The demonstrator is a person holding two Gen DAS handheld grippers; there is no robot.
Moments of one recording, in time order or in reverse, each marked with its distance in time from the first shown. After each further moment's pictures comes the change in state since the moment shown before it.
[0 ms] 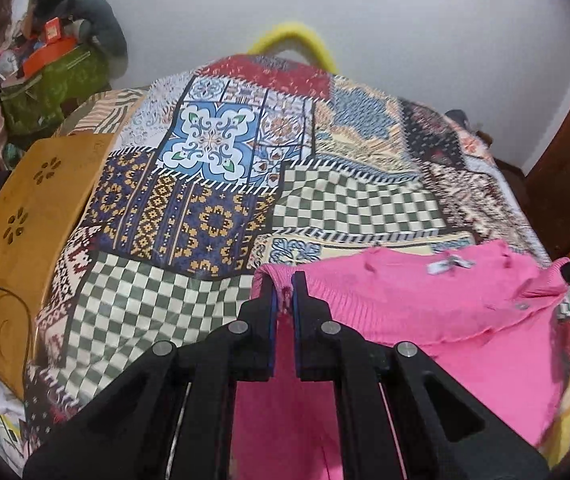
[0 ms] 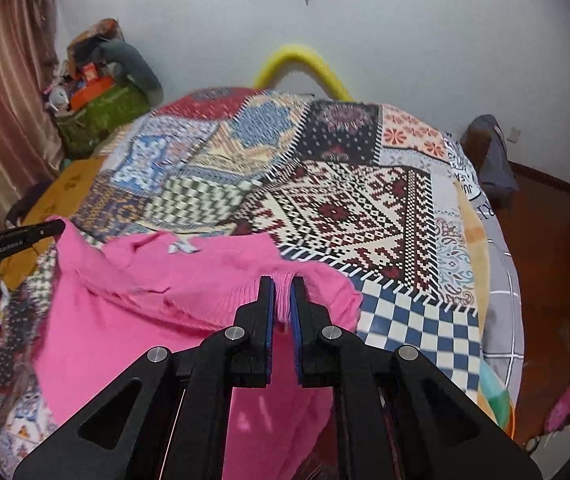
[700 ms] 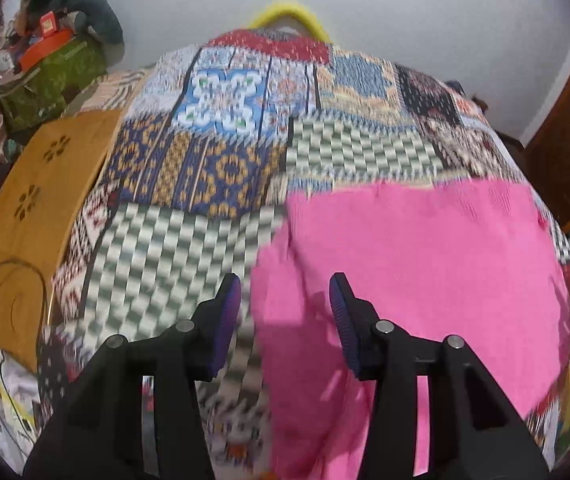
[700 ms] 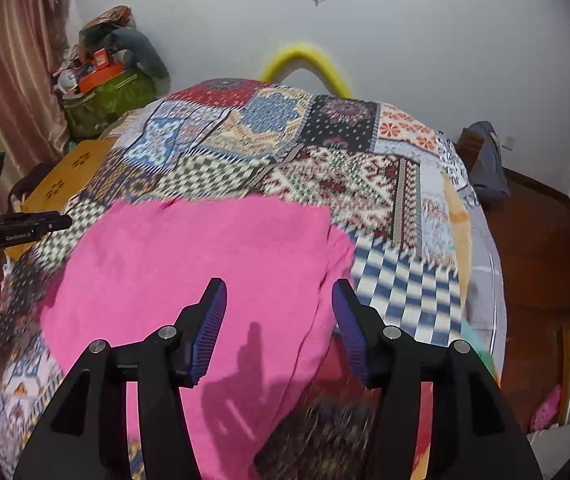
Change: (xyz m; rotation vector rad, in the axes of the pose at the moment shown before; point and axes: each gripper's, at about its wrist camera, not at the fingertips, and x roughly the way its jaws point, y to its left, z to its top) left arm -0.034 0.015 -0.053 0.048 0.087 -0.008; right arm -0.045 0.014 -0.038 -0.046 0.011 -0.005
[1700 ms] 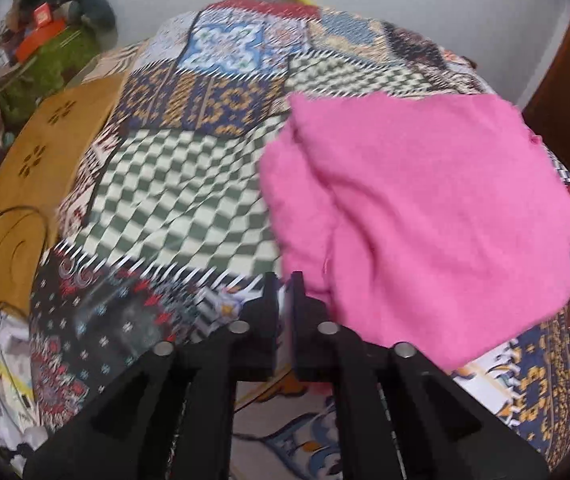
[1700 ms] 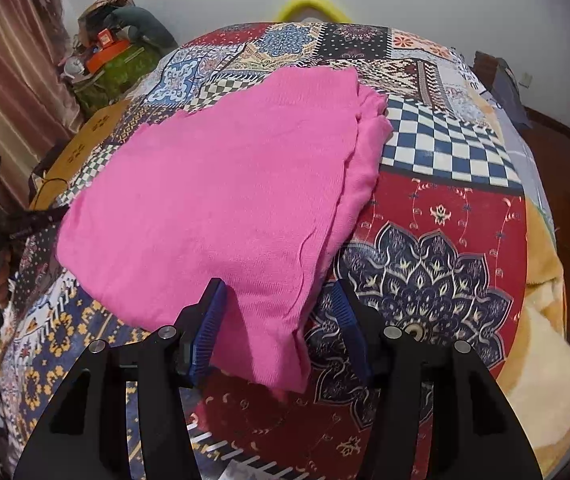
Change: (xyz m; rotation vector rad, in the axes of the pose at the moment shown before) left arm -0.006 0.011 -0.079 0.039 0.060 0.008; right arm 0.016 0.015 -0.085 0.105 0.135 0.107
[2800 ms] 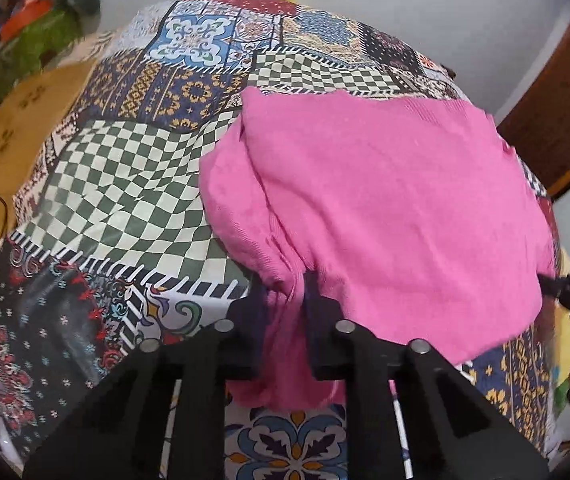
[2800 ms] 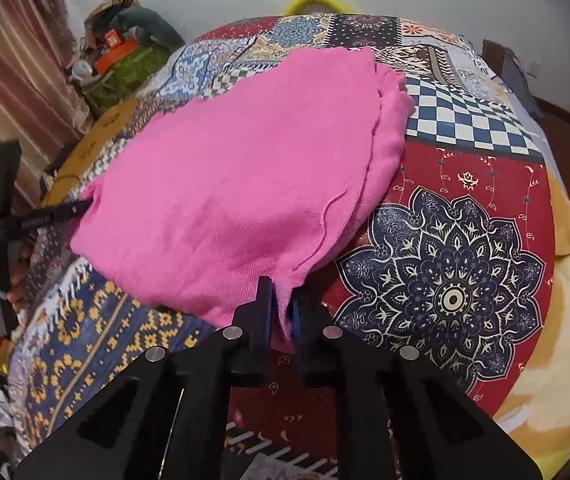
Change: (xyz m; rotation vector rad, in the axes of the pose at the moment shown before) left arm 0.006 -0.029 0.003 -0.025 -0.001 -0.124; right arm 0.008 0.006 -0.013 0.033 0.004 0.057
